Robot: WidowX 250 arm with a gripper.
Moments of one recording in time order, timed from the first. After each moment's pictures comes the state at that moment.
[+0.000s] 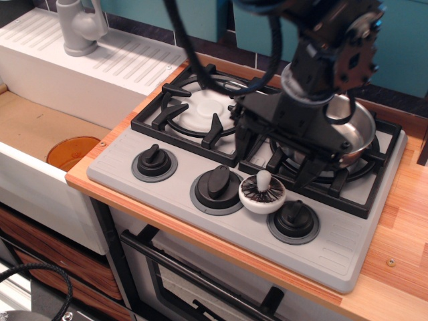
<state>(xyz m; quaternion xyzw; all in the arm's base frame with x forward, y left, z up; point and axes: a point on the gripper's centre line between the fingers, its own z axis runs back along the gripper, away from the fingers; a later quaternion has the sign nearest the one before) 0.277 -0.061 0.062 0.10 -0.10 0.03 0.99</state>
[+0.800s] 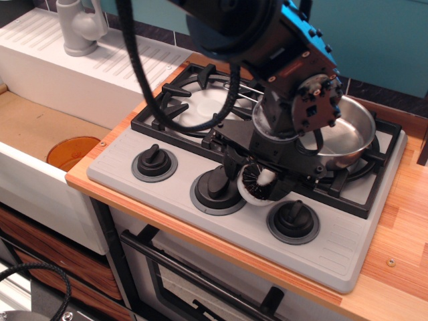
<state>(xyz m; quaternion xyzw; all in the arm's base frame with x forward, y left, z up) 0.270 -0.053 0.039 0.10 -0.14 0.03 0.98</state>
